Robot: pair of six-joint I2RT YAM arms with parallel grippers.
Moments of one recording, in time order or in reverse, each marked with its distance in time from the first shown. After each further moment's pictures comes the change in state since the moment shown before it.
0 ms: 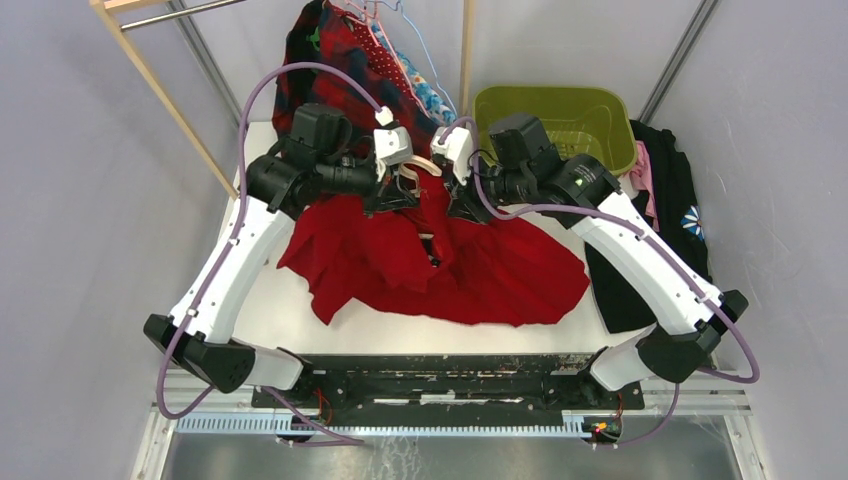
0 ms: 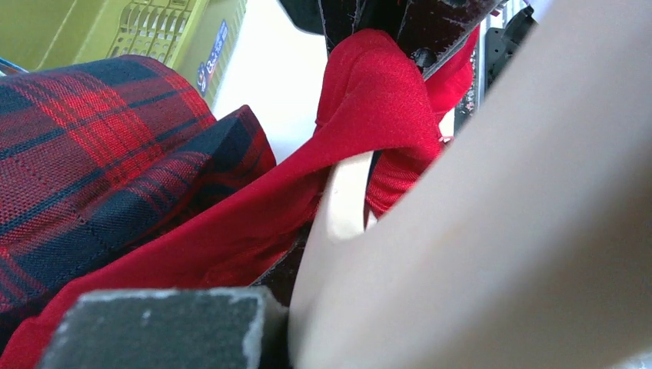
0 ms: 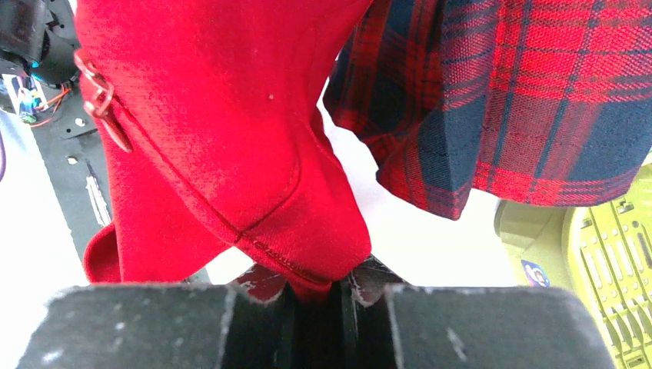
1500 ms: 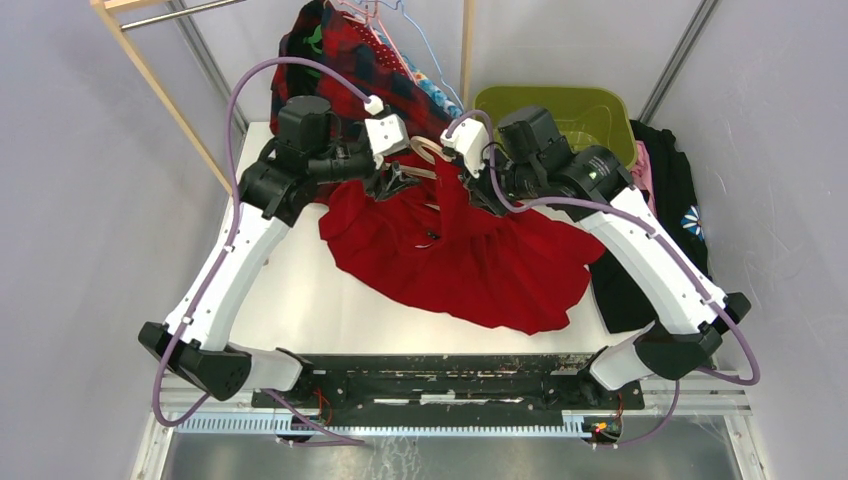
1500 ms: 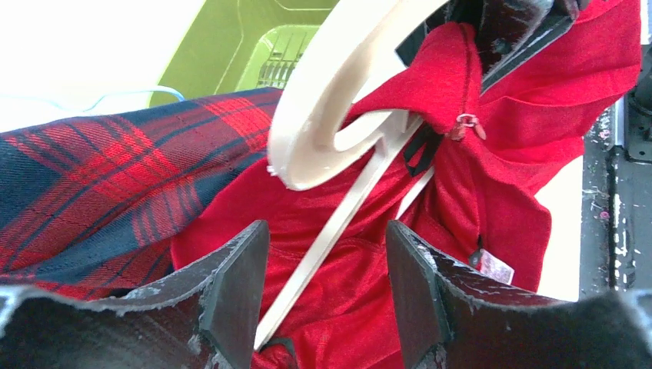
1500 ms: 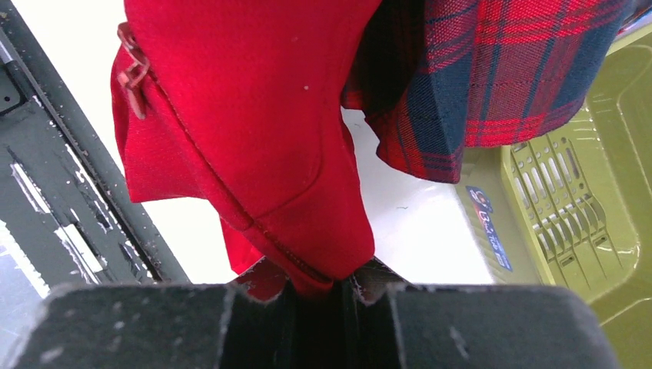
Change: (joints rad) left arm 0.011 -0.038 -0.049 0.254 -0.153 0.059; right arm -0.018 0.018 0.109 -0.154 0.178 -0.029
